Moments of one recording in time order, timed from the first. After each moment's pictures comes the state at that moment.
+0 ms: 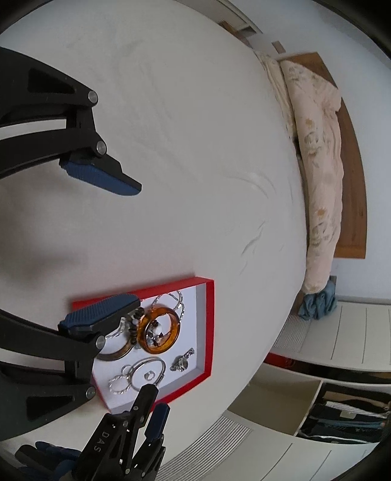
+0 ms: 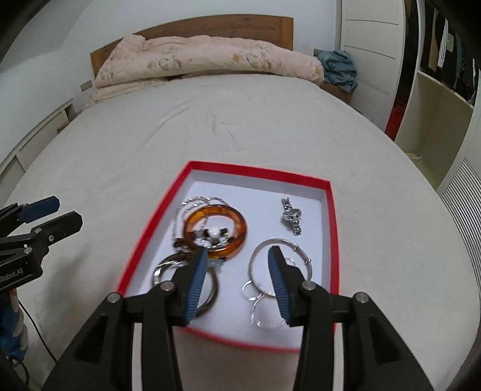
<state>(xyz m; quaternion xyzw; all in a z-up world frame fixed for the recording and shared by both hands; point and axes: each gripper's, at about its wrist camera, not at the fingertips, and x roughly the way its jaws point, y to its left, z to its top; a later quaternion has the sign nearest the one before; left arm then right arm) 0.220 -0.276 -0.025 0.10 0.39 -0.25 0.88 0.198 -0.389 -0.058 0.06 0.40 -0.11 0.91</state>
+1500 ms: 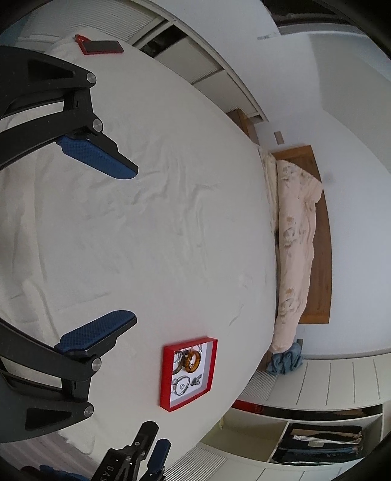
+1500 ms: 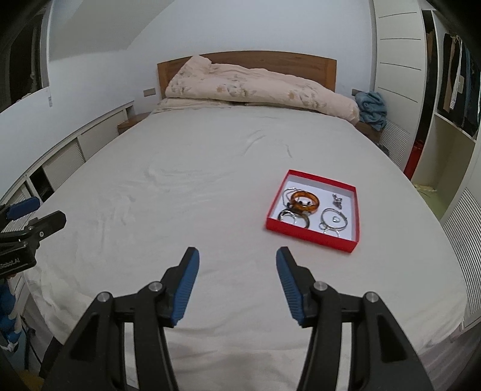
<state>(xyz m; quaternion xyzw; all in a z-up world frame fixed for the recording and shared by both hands) -0.027 -0.078 0.087 0.08 0.34 -0.08 0.93 -0.006 -0.216 0.049 0.02 0.35 -0.01 0.94</state>
